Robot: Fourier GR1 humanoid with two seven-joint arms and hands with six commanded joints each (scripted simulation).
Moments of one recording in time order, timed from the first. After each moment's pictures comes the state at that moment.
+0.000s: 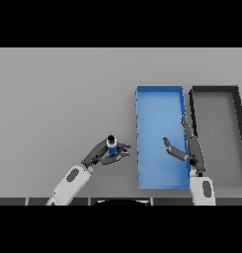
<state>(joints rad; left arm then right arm) -0.18 0.12 -0.55 -1.36 0.03 -0.10 -0.21 0.09 -0.17 0.05 -1.70 0.13 0.06 -0.09</state>
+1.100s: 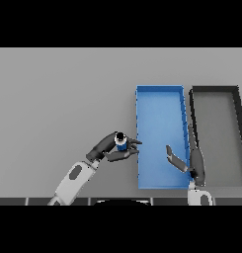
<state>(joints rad) -0.24 0.05 -0.52 -1.57 0.00 -0.19 -0.06 0.27 -0.12 0.08 -1.86 0.28 -0.07 -0.11</state>
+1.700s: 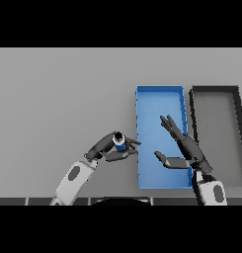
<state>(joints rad) -0.23 0.03 -0.48 -1.60 -0.02 -0.25 -0.04 0.06 -0.30 0.14 -2.09 -0.22 0.28 0.21</state>
